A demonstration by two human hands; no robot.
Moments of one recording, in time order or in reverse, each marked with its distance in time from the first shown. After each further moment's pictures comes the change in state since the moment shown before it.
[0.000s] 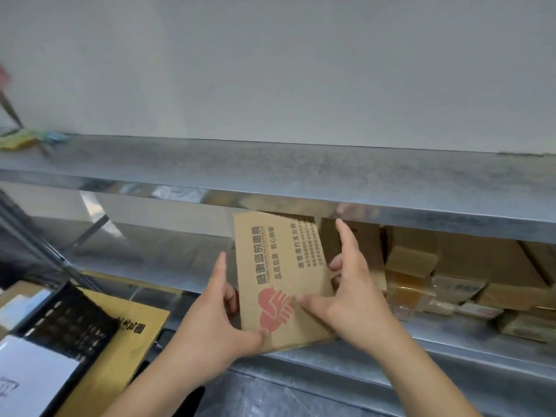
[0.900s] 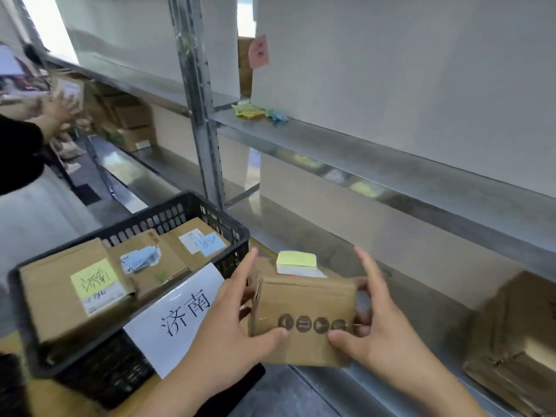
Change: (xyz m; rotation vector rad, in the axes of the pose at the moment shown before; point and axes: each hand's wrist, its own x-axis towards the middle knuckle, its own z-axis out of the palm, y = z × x) left_hand -0.115 -0.159 -0.203 -0.248 0.384 -0.060; right_hand -0.014 -0.146 0.225 0.108 -0.536 -0.256
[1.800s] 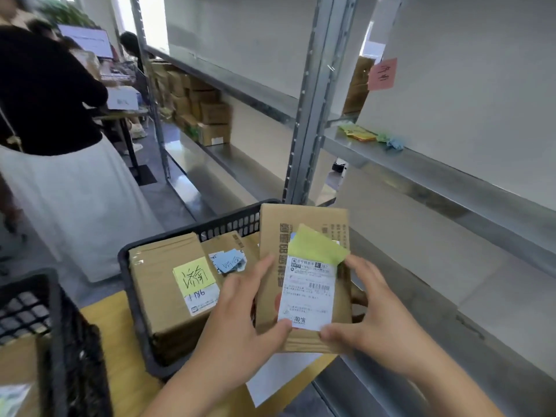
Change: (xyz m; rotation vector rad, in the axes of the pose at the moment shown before) left_hand 0.002 -0.081 -0.175 0.141 0.227 0.044; right_hand 0.117 -0.098 0.165 -0.175 -0.188 -0.195
